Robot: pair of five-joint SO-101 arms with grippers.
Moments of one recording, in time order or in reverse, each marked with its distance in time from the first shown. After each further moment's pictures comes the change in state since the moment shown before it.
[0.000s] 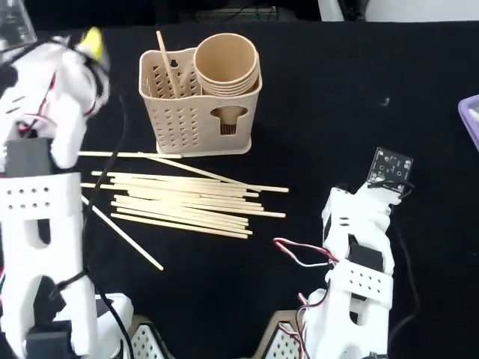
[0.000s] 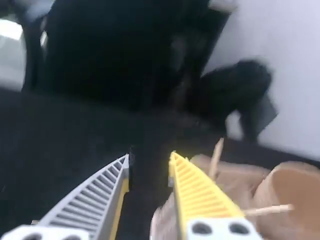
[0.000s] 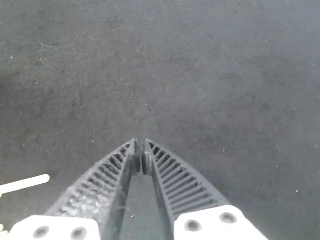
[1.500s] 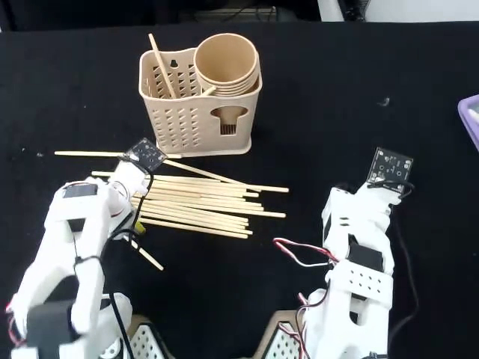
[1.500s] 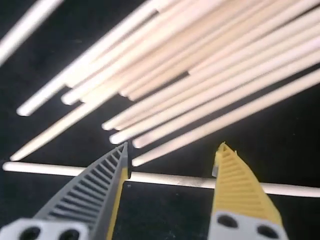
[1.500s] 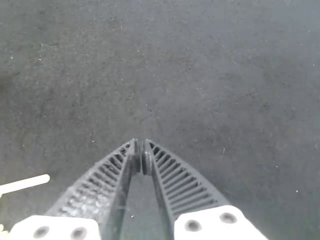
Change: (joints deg) left arm -1.3 6.8 51.1 -7.5 -61.1; right arm 0.0 0.0 0.0 0.0 0.0
